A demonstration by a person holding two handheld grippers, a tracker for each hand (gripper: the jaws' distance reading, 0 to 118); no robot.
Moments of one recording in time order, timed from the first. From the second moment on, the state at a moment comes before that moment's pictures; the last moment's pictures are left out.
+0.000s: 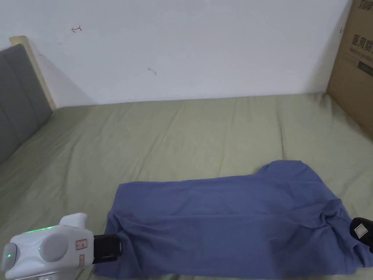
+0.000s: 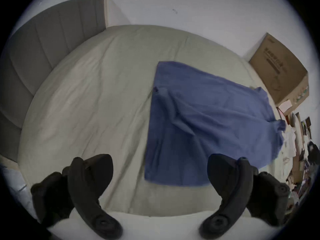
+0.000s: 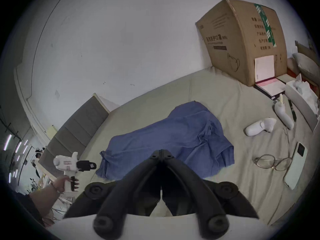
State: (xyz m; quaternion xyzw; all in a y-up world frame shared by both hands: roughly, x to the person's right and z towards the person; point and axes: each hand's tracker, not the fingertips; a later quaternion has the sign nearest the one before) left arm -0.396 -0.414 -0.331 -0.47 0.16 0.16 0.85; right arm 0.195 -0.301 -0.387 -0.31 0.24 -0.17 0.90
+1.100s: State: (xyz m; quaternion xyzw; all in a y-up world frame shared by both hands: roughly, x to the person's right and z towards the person) left arm -0.368 -0.373 -0.301 -0.41 0.15 0.17 0.88; right arm 0.261 -0.440 -0.552 -0.57 0.12 -0.15 0.79
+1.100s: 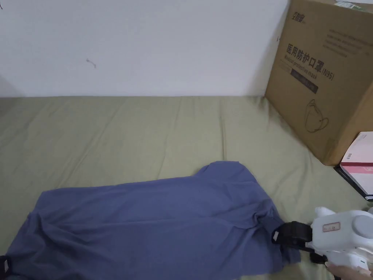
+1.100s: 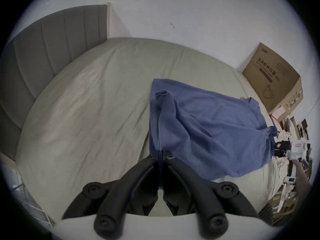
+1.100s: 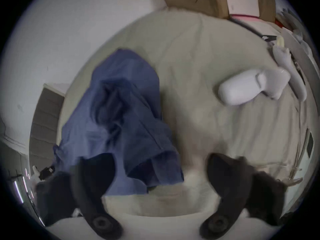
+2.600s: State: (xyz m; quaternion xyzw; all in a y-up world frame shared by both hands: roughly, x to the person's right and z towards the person) left arm -0.355 -0.291 -0.179 -0.32 0.09 0.20 0.92; right arm 0.249 -0.297 -0.357 -0.38 0.20 -0.16 0.89
